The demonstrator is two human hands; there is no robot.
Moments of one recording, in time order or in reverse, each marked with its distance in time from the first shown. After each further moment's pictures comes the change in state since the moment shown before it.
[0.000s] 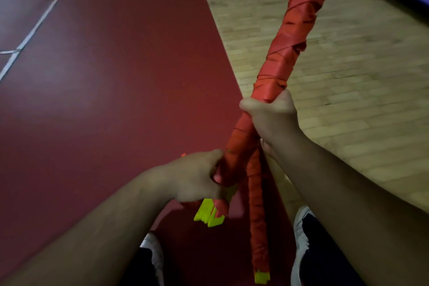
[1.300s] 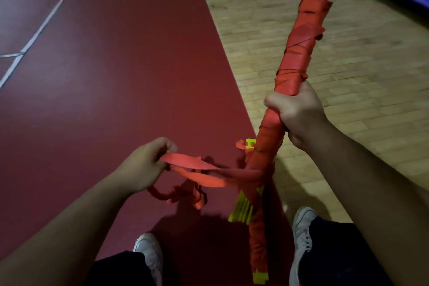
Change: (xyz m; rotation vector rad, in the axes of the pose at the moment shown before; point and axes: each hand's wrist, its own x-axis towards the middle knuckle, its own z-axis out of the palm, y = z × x) left_hand -0.023 -0.097 -0.008 -0.152 0.418 -0.134; right_hand 0.031 -0.004 -0.048 0.038 -0.164 -0.069
